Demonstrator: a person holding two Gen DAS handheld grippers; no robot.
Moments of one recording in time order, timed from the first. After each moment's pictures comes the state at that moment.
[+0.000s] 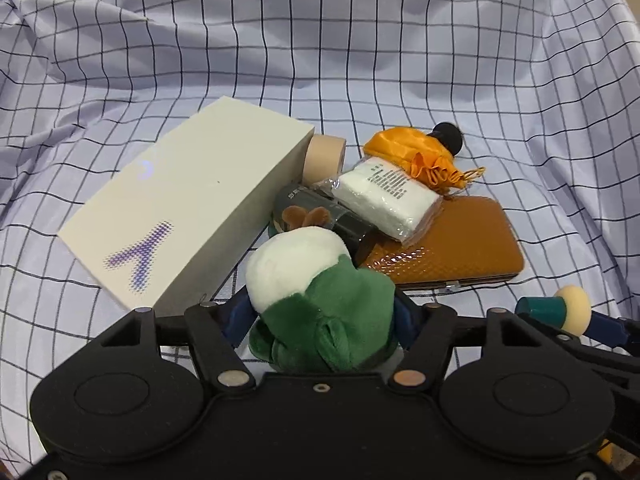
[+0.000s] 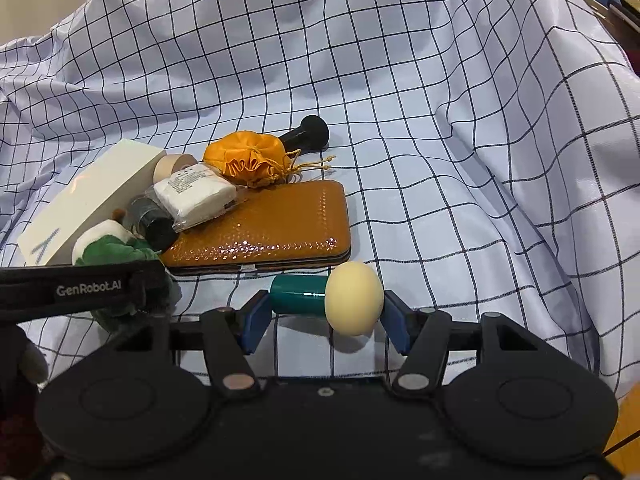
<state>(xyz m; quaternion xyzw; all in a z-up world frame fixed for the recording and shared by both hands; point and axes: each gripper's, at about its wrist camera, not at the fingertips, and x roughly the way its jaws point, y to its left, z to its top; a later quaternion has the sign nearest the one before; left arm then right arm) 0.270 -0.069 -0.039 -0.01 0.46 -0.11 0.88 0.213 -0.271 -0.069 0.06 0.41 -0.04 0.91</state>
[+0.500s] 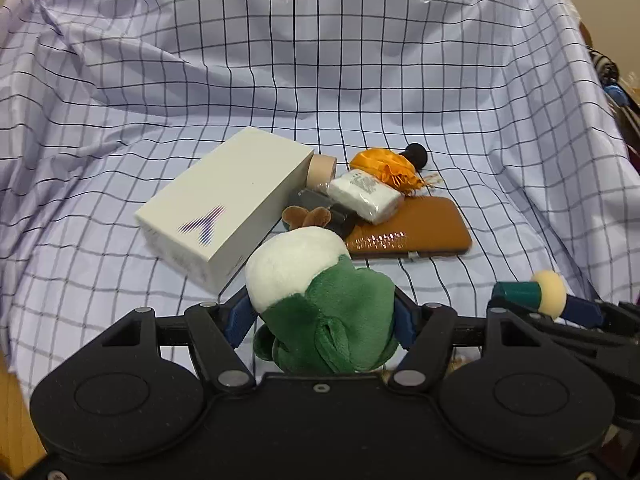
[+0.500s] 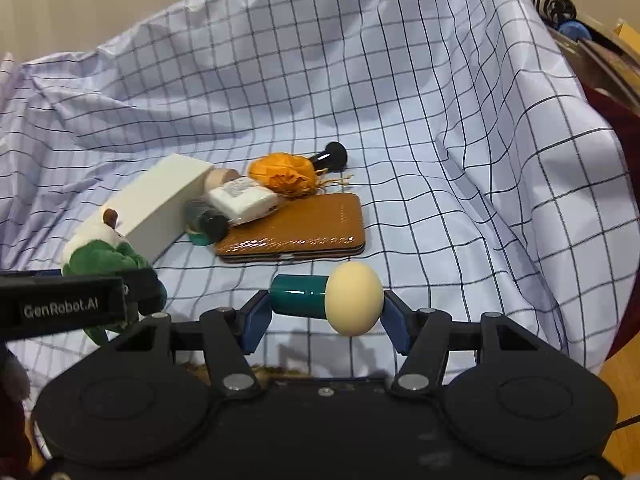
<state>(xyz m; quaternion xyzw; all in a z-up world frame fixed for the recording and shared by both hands) 0.191 -0.047 0.011 -0.01 0.42 -0.12 0.90 0.141 -0.263 -0.031 0.06 0.37 -0.02 0.93</state>
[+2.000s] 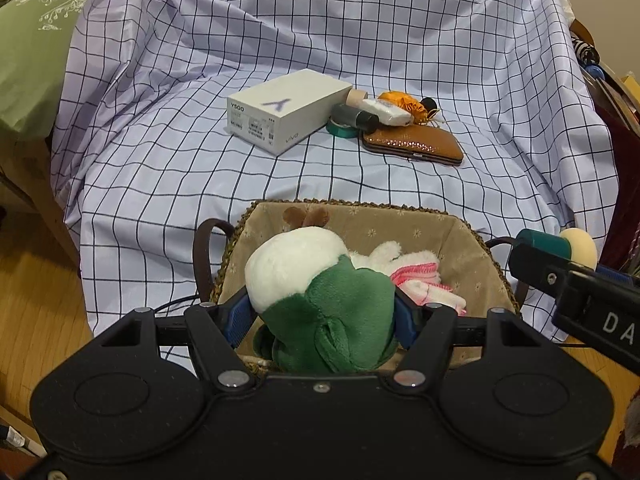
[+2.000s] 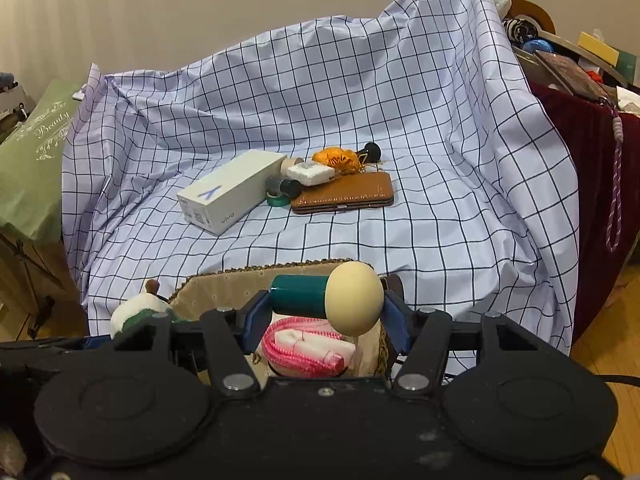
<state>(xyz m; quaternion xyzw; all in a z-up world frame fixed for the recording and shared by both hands) 0.034 -0.016 -0.001 -0.04 0.42 -0.06 0.90 -0.026 -0.237 -0.016 0.07 0.31 0.02 0.95</state>
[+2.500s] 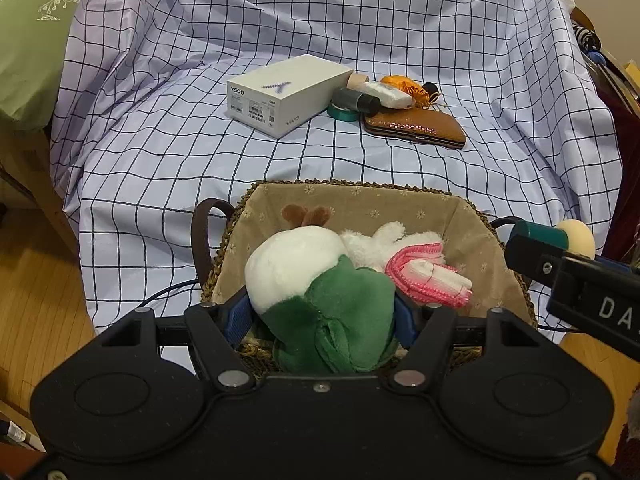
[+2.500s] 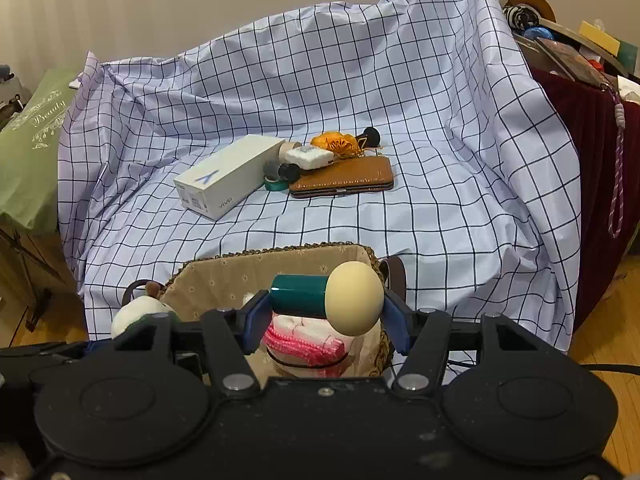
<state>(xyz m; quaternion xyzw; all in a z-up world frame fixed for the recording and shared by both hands) 0.030 -0.016 -0.011 -0.03 0.43 -0.06 0.90 -0.025 -0.233 -0.024 0.07 0.33 0.02 0.94</state>
